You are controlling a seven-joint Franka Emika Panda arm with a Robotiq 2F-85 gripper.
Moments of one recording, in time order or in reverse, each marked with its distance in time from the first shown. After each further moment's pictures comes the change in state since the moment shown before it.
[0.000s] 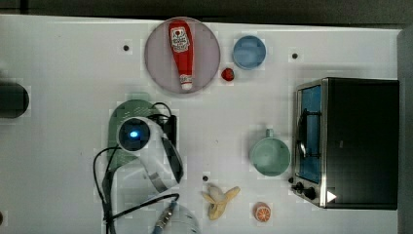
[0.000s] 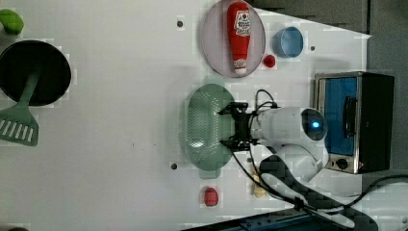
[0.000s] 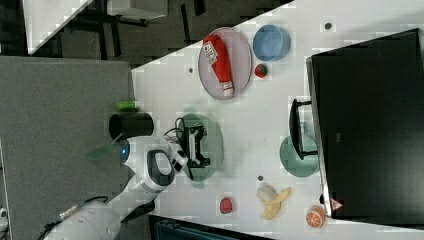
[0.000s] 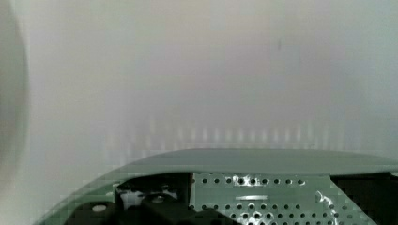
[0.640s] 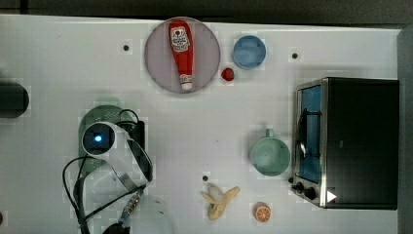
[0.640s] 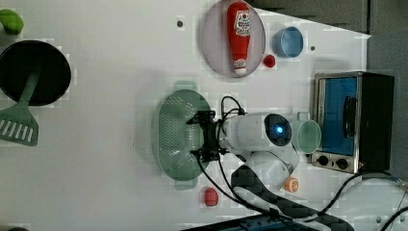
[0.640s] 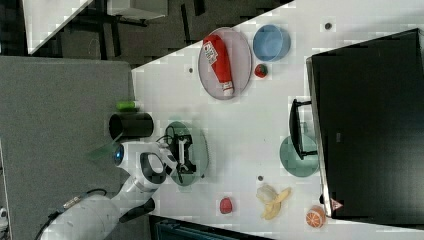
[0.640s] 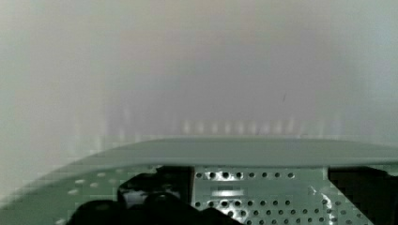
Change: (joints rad) arm 0.066 0.115 0.116 0.082 -0.003 -0.008 0.098
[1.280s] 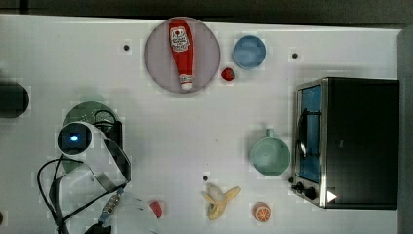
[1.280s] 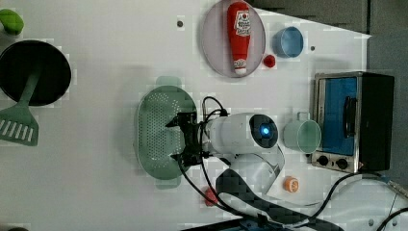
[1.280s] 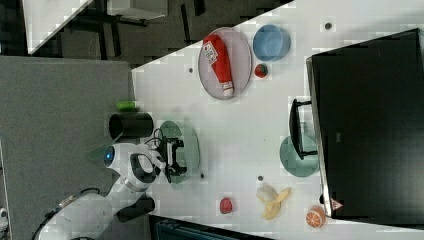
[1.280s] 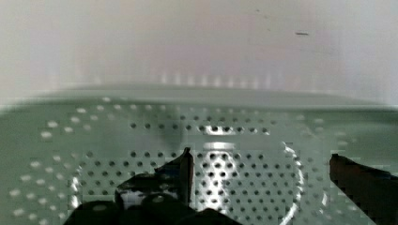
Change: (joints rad) arm 0.032 0.055 0.080 0.090 0.058 -0.015 -0.002
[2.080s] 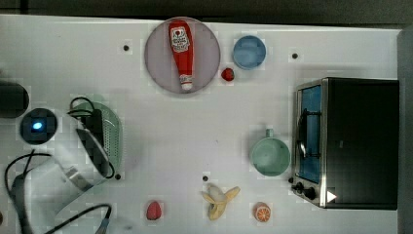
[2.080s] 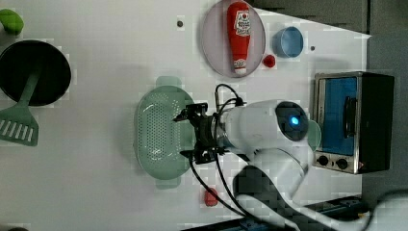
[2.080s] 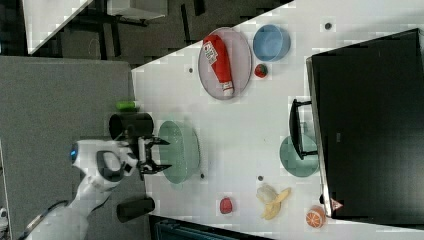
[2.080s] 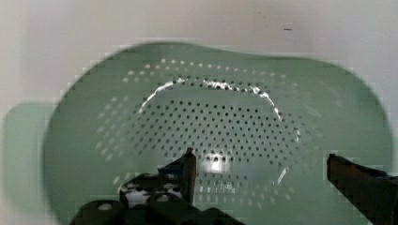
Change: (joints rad) arm -0.064 -0.131 0.103 0.104 0.068 -0.255 -0.049
